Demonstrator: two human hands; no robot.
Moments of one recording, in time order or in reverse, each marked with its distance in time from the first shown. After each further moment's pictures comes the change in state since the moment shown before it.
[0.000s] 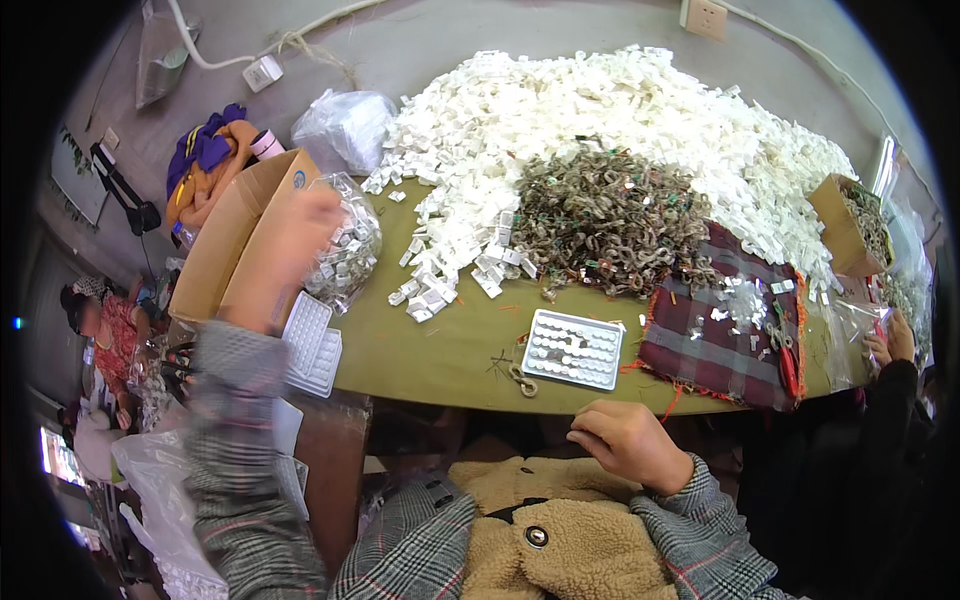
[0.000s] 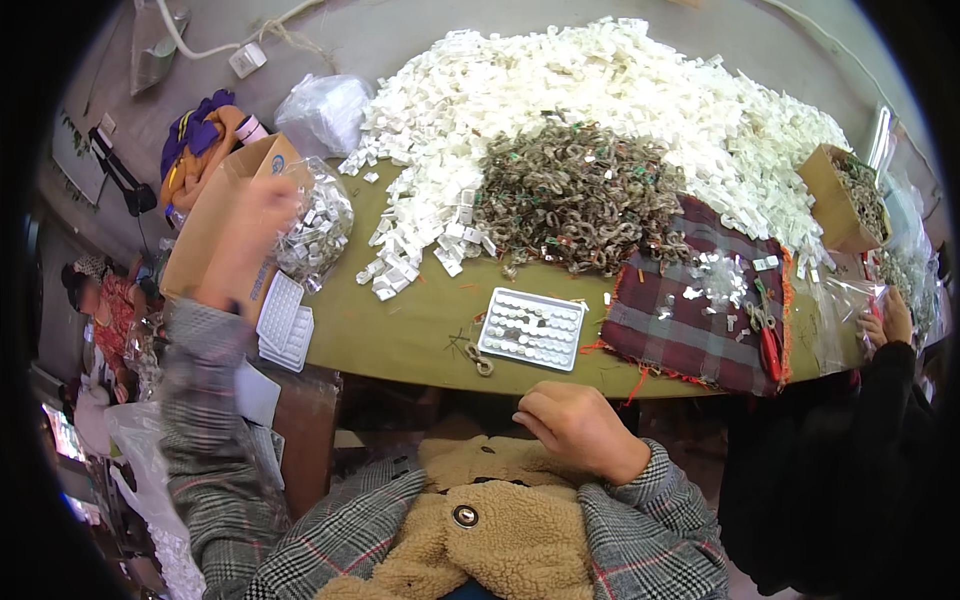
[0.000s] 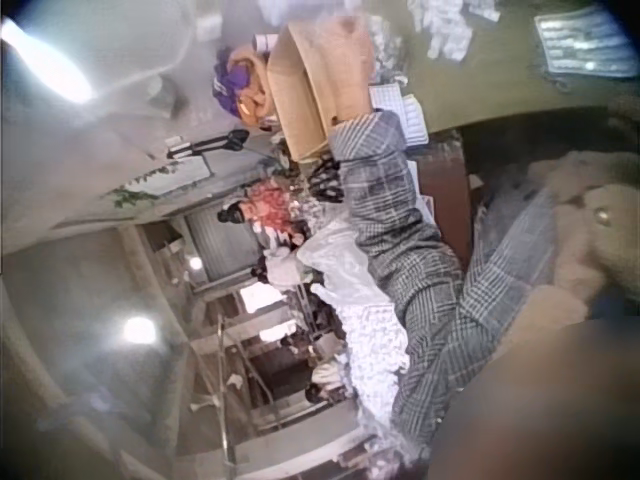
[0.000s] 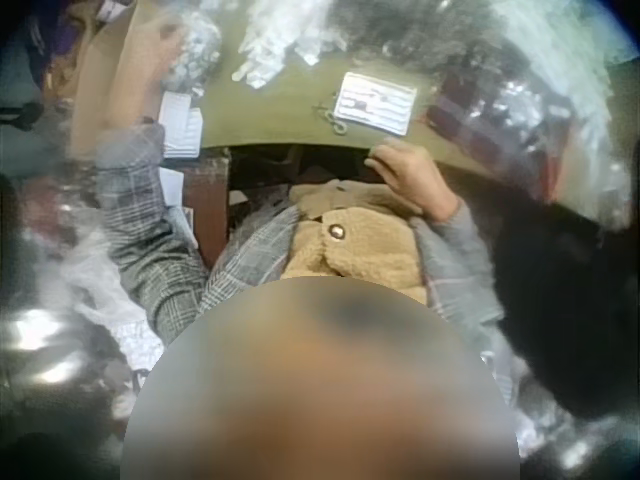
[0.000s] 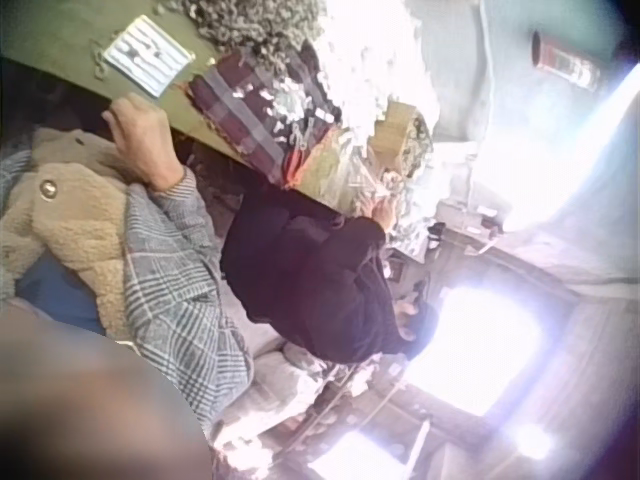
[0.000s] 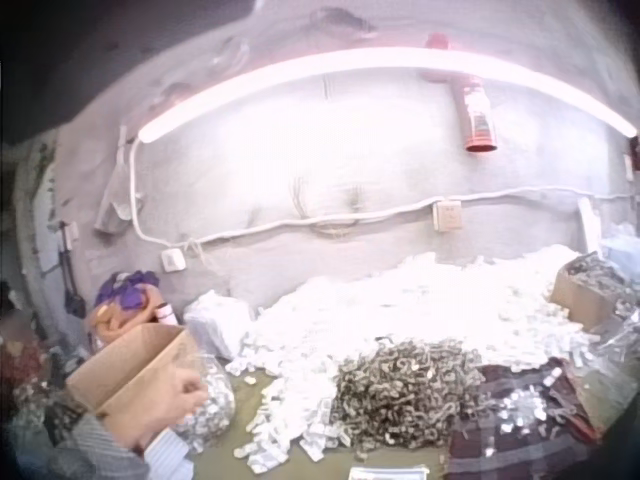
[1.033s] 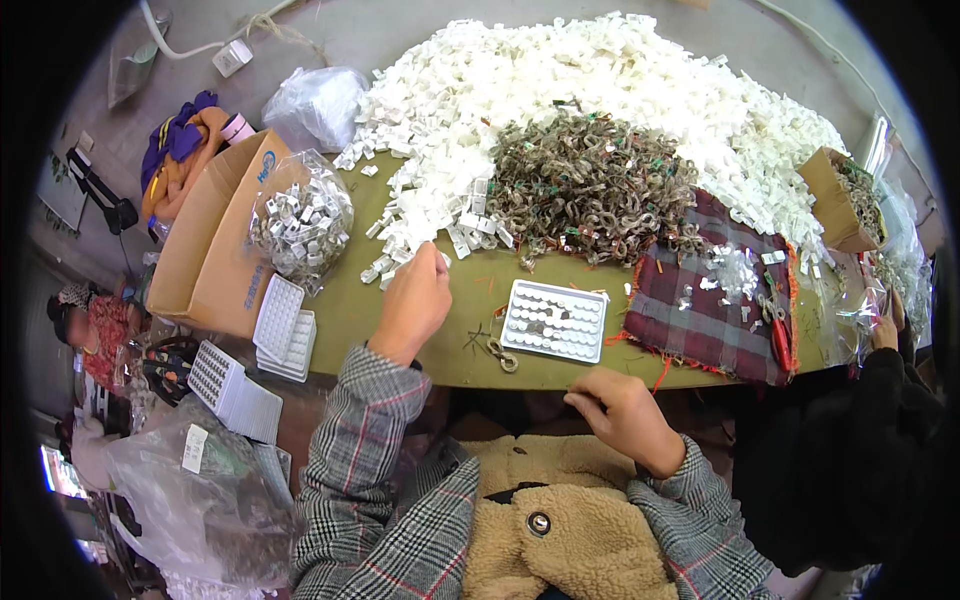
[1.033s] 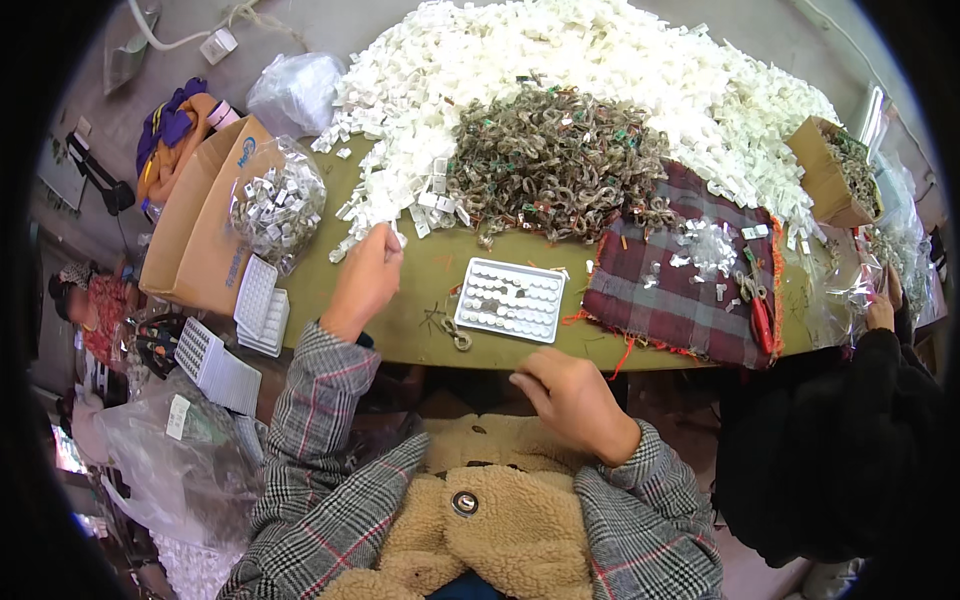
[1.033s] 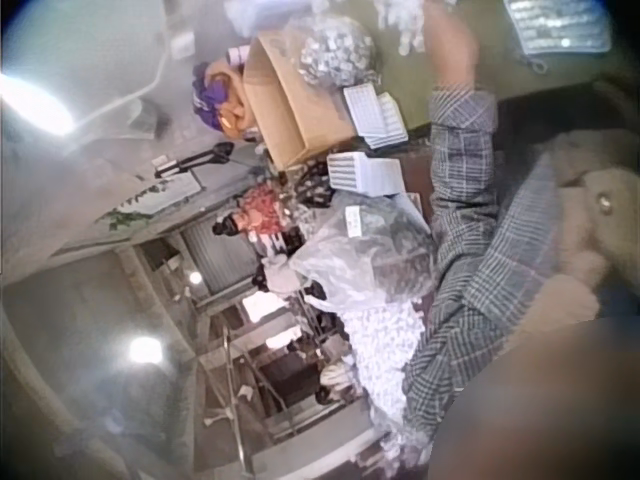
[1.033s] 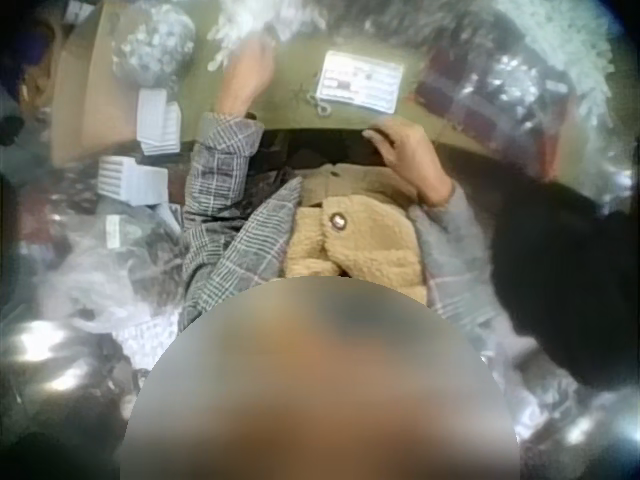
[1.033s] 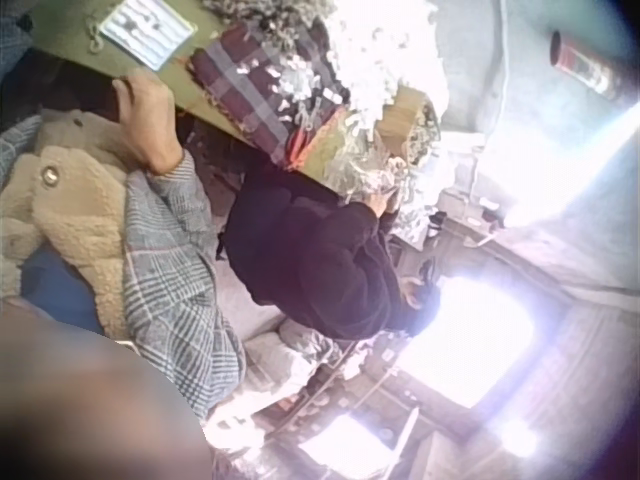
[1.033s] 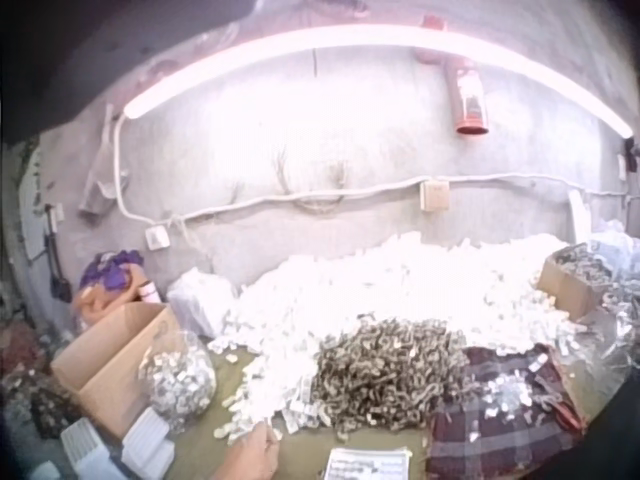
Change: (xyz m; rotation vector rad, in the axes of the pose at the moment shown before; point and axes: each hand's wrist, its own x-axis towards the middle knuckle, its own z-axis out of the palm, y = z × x) left_hand -0.057 0.030 0.195 0.083 -0.071 -0.289; right_hand -0.013 0.010 0.006 0.053 0.092 0.208
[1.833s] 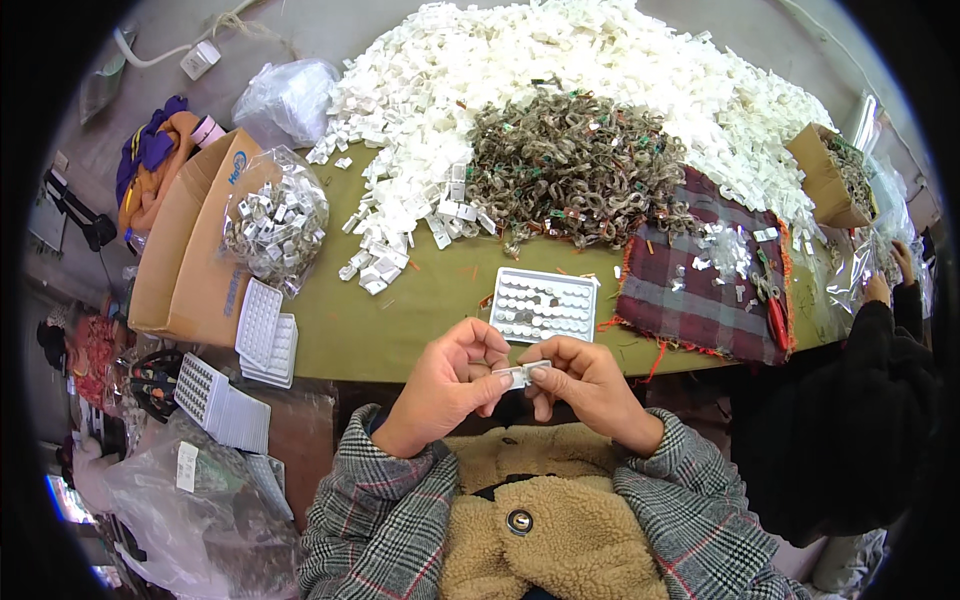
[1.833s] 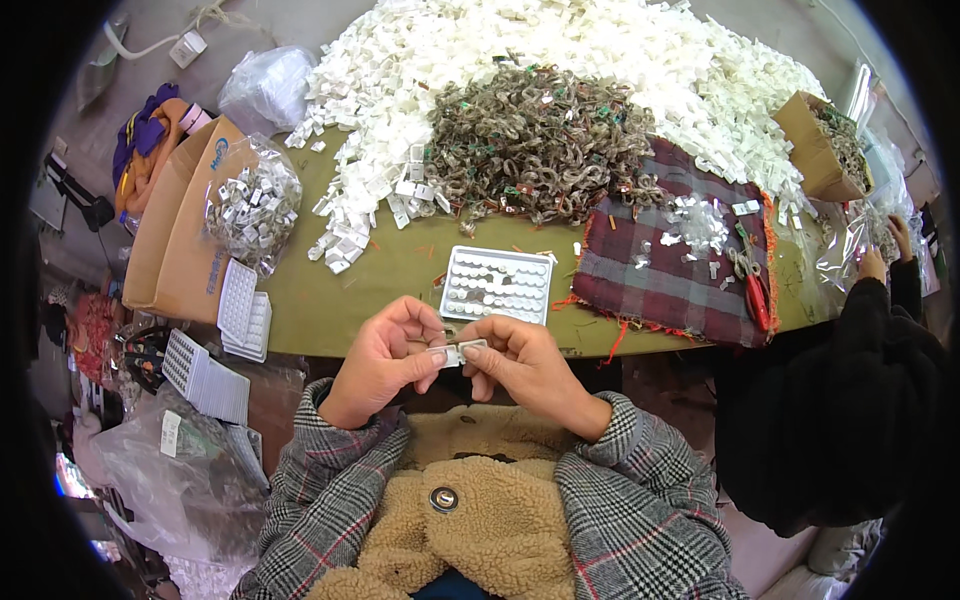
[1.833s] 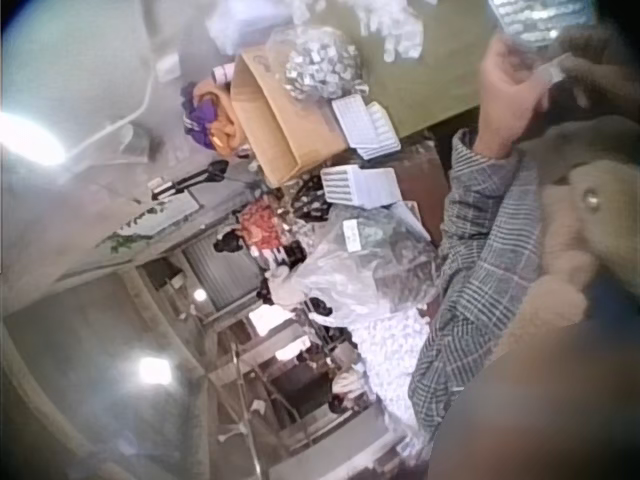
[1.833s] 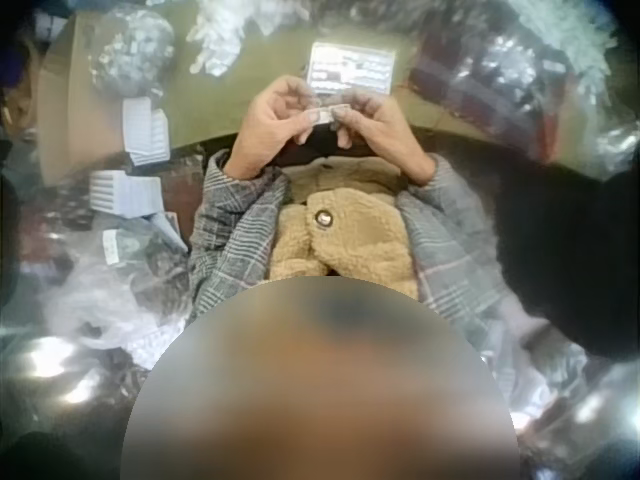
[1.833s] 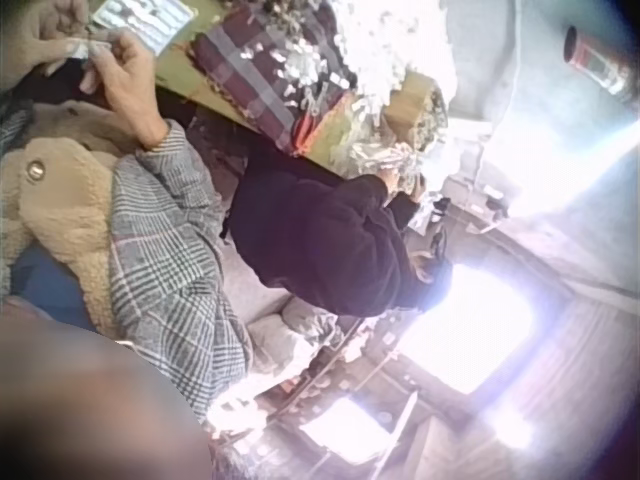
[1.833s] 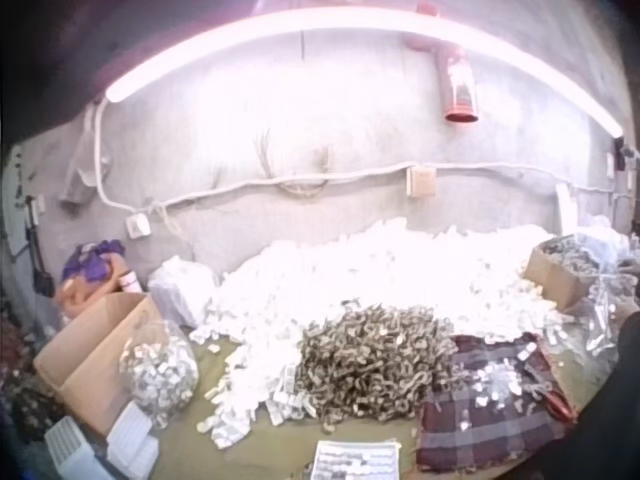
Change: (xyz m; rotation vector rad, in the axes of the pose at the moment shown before) left_hand -0.090 0.061 -0.016 -1.221 -0.614 -0.199; right_hand 0.030 -0.008 0.020 1.024 -0.118 0.419
